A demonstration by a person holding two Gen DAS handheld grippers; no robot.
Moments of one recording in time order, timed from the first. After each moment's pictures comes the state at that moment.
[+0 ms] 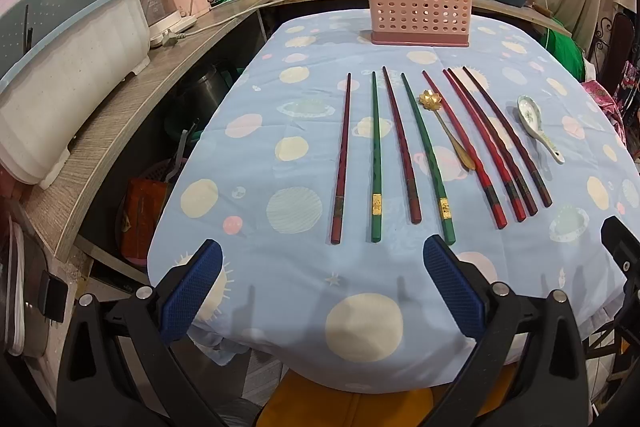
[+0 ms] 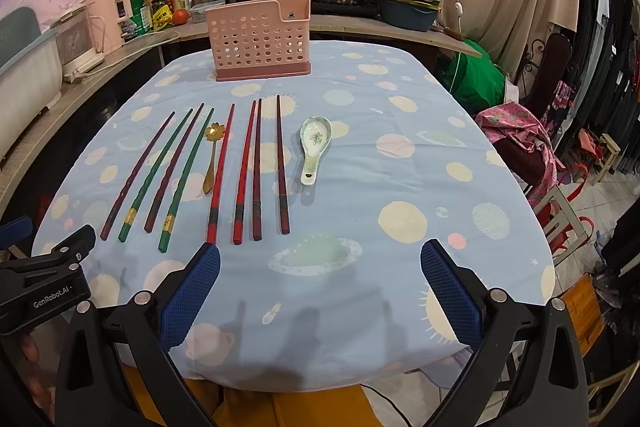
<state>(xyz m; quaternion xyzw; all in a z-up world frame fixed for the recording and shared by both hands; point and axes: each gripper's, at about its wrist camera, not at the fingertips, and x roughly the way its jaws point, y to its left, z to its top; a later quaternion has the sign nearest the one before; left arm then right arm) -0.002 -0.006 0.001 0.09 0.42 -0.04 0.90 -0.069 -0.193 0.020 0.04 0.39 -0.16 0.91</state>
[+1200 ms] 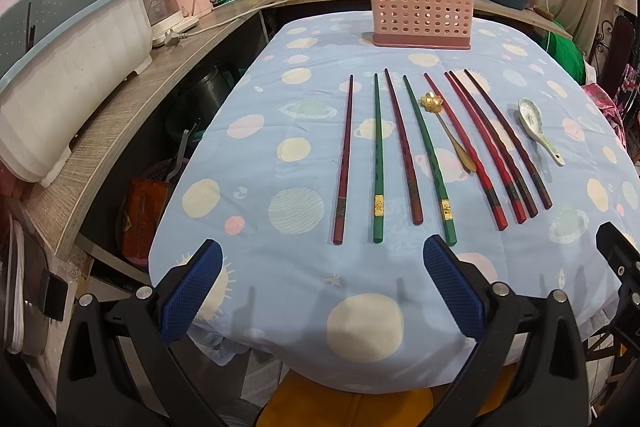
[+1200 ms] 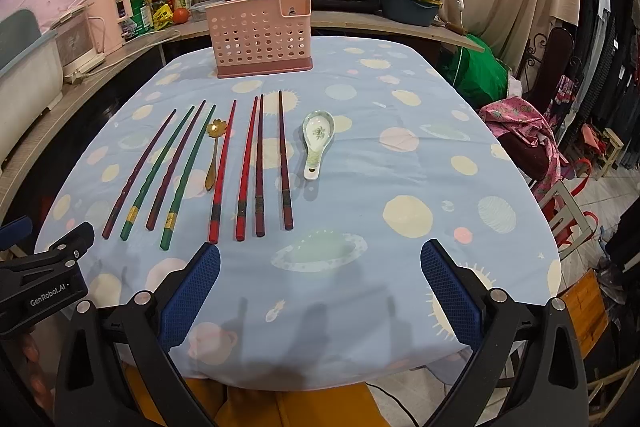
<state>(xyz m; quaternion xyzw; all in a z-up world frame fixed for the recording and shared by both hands) -0.002 -0.004 0.004 0.09 0.42 -0.04 0.90 -0.069 -0.193 0.016 0.05 0.39 -0.16 0.91</state>
